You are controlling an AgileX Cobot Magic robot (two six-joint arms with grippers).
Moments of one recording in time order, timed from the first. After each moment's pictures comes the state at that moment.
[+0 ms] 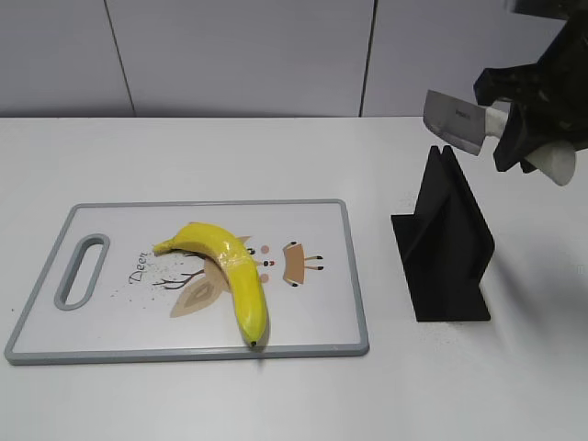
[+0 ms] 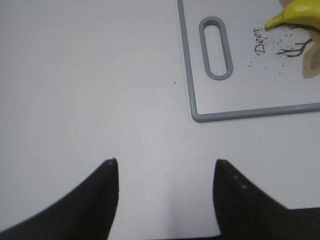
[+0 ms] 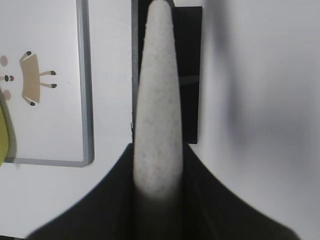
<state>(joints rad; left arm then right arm) 0.01 0.46 -0.59 -0.04 1.09 0.23 0.25 1.57 -1.26 0.16 1.02 0.23</state>
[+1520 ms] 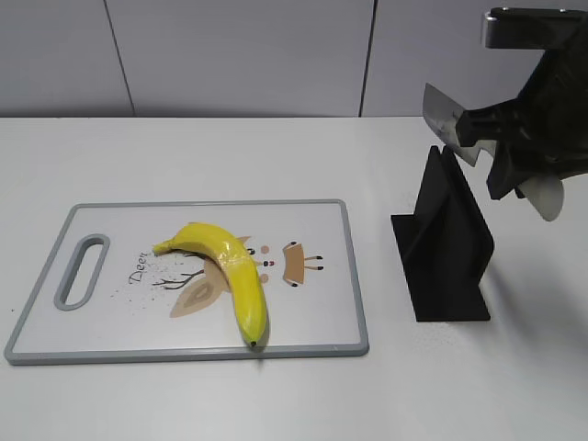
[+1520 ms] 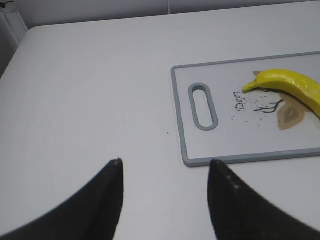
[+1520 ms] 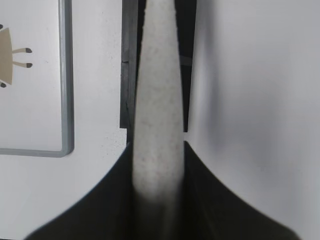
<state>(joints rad) 0.01 -0.01 -0.49 -0.08 1.09 0.23 0.35 1.55 -1.18 0.03 0.99 0.34</state>
